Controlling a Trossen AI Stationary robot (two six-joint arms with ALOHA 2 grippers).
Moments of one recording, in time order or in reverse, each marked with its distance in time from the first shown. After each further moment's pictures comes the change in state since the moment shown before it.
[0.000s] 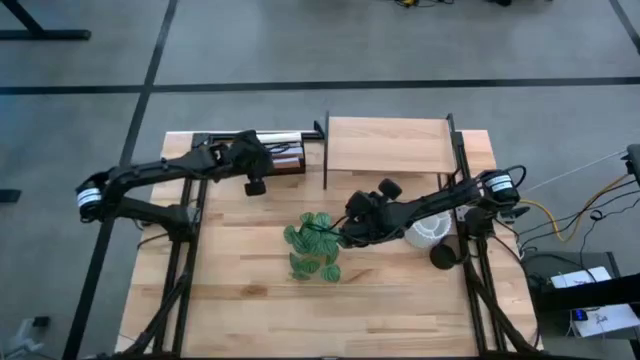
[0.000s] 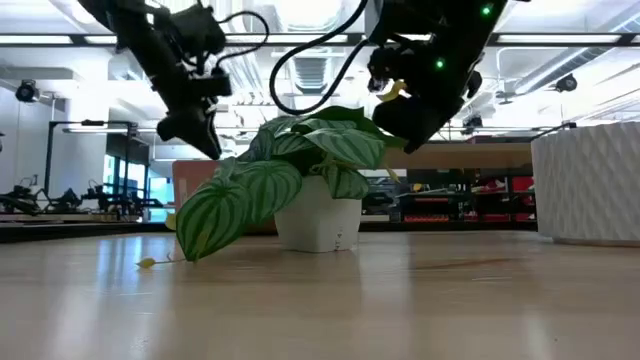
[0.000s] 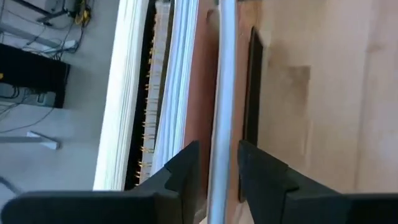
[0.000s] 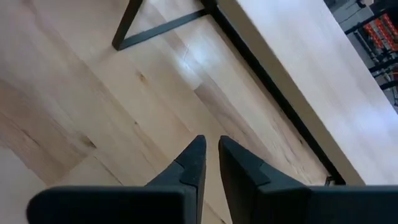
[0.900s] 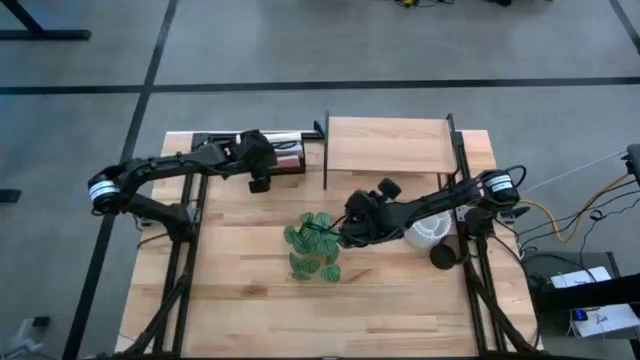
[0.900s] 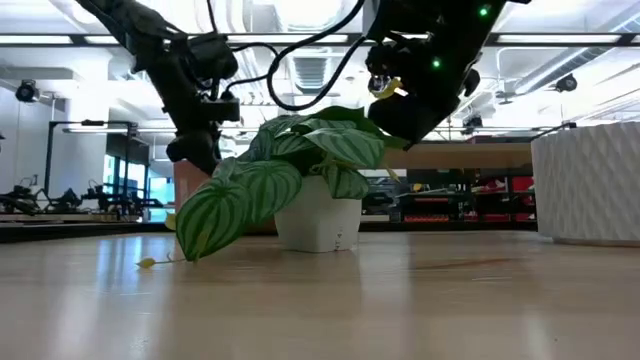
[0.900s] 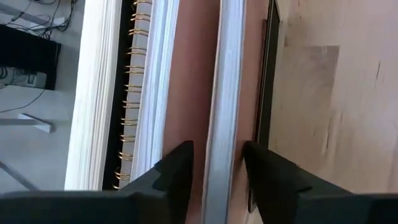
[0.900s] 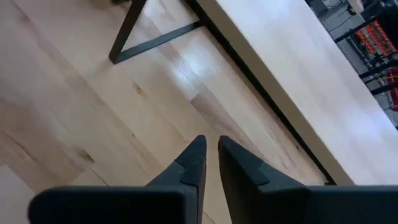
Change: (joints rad) left arm 0.043 0.105 -0.001 0.039 0.000 -0.002; right arm 0.000 0.000 0.000 0.015 0.025 -0.002
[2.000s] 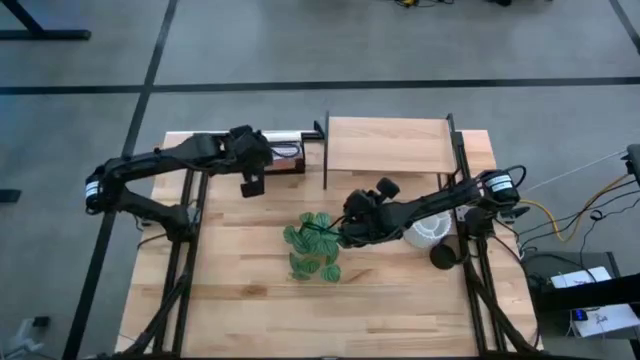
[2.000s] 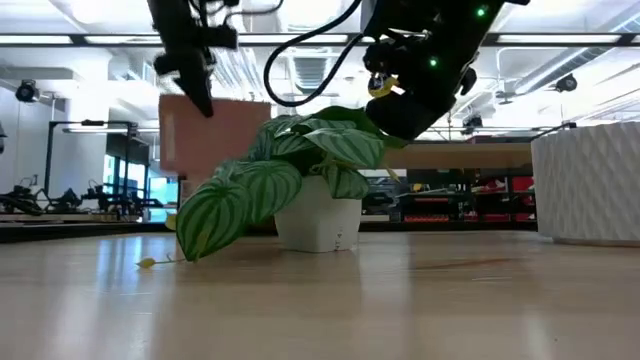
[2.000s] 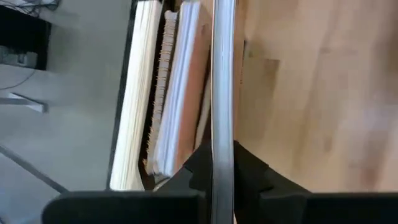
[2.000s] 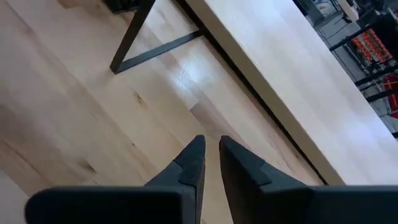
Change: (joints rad) left arm -0.258 -0.035 0.459 -0.675 -0.100 -0.320; right arm 0.000 0.000 0.000 0.036 0.026 -0.026
